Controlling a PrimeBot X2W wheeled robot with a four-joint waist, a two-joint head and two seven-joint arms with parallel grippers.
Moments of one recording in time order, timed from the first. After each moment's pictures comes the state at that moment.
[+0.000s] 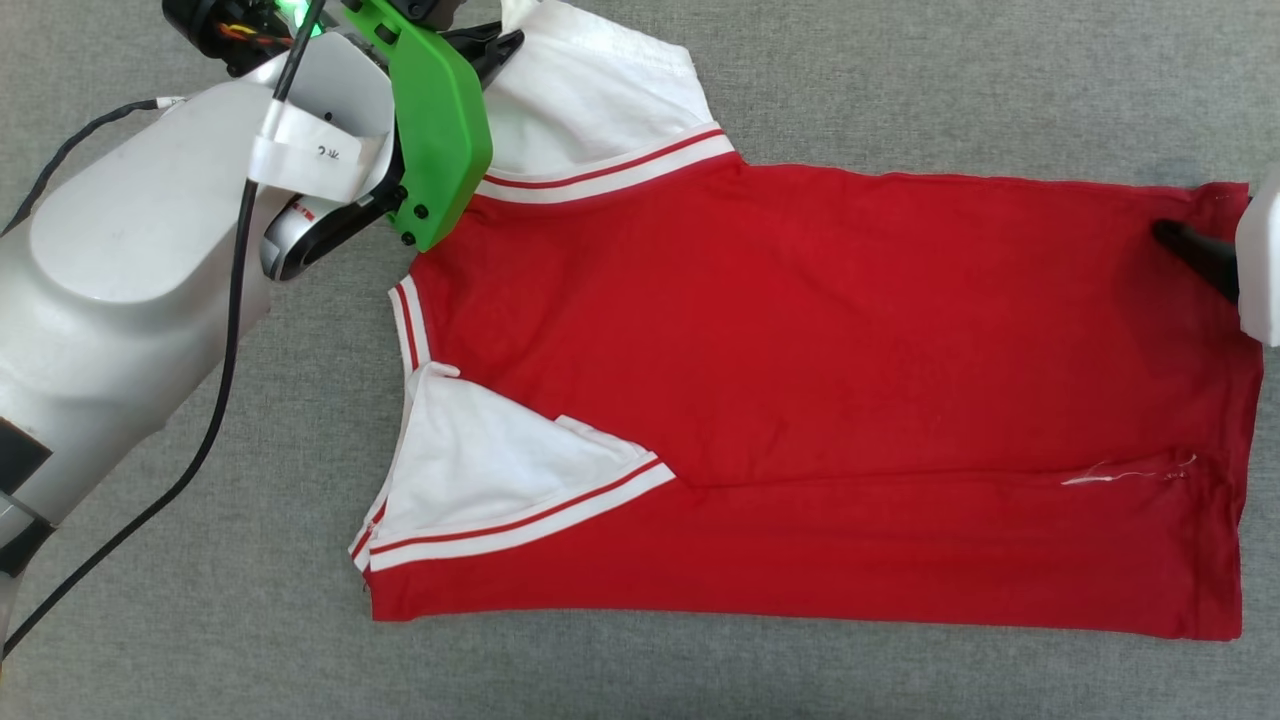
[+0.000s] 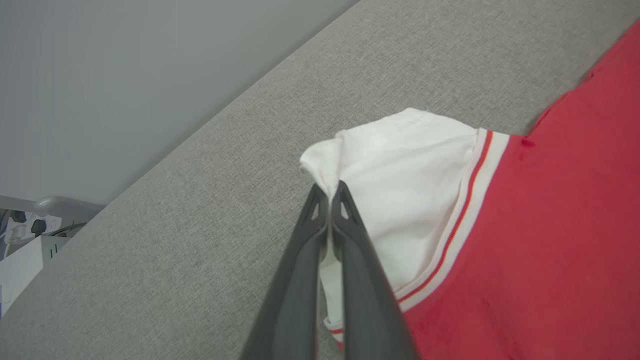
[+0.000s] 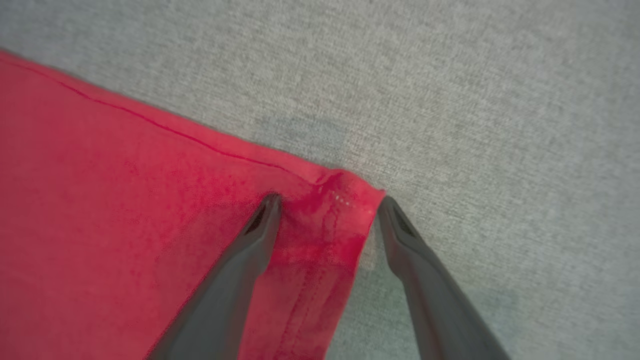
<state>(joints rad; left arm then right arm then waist) -1.36 0.59 -1.25 0.43 -0.94 -0.11 0.21 -0.76 -0.68 0.41 0.34 0.68 0.13 0.79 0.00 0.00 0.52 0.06</state>
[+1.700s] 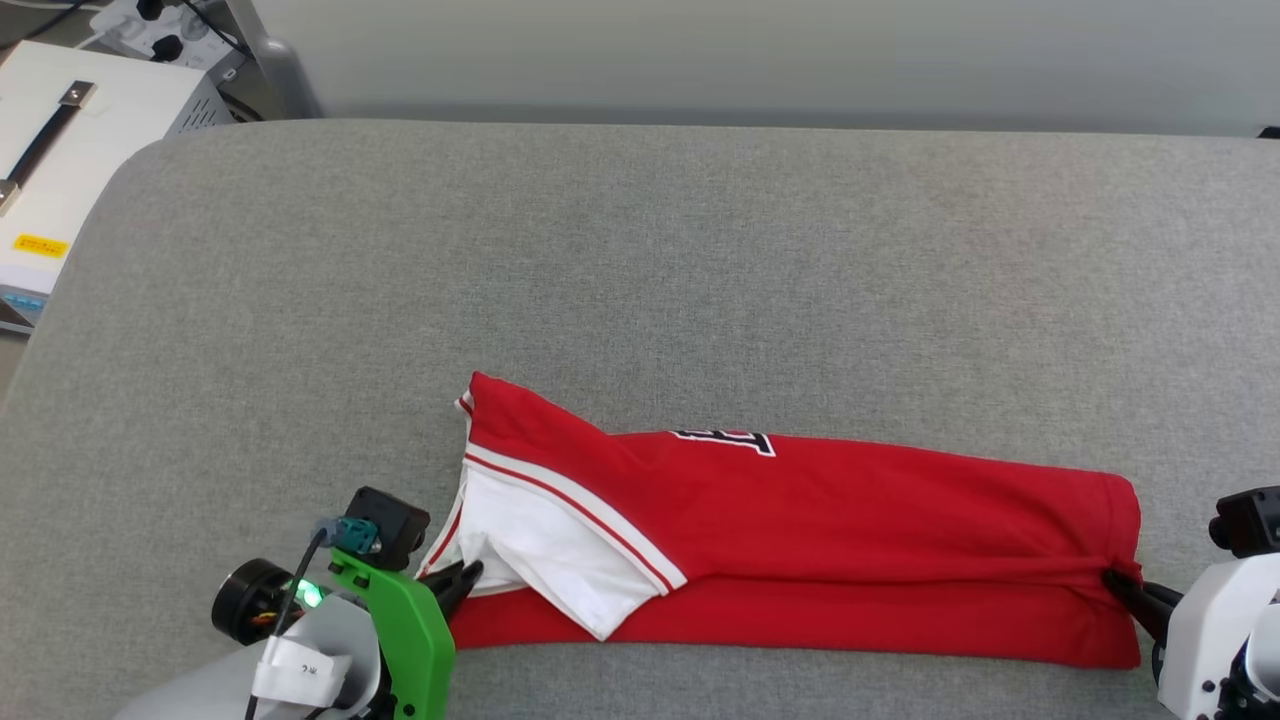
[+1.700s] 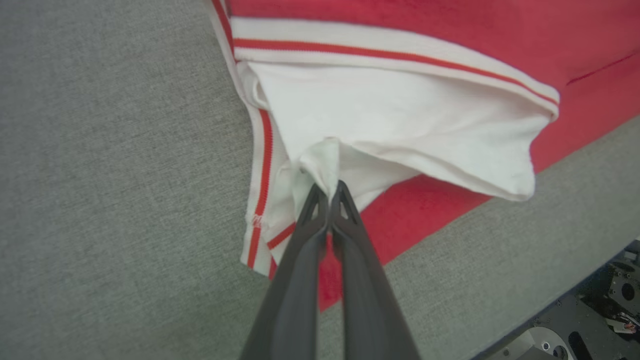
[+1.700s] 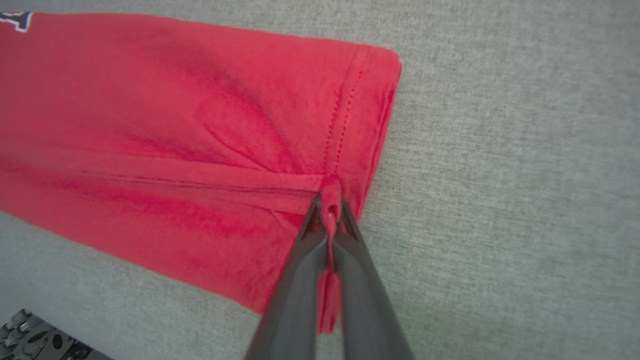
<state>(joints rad) -0.57 0.77 -1.28 0.16 -1.10 0.14 0.00 -0.08 -0.62 0.31 0.23 0.81 0.13 0.35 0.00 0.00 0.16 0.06</state>
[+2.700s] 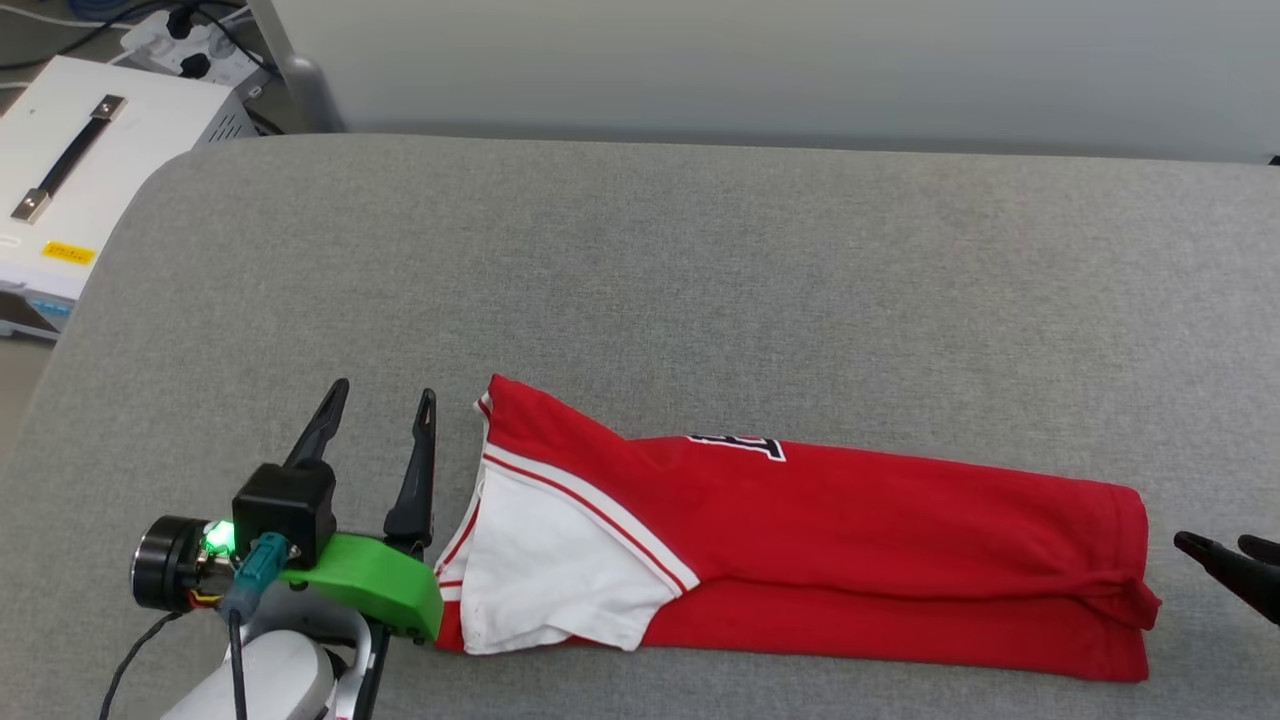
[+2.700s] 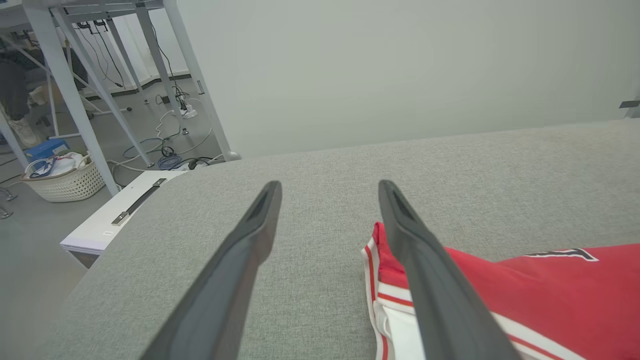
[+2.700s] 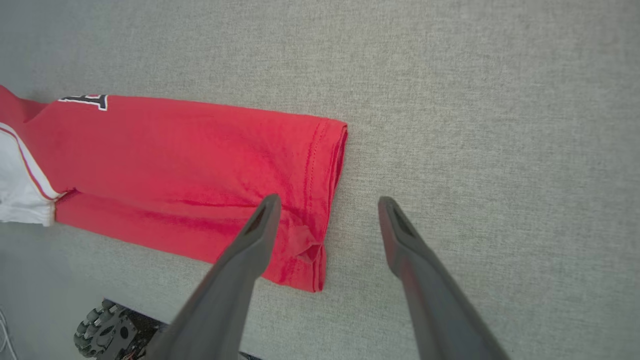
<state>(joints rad) -0.28 0.65 -0.72 -0.04 -0.68 0.46 -0.26 -0.01 -0.66 -0.02 0.00 0.93 0.13 0.75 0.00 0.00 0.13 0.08</state>
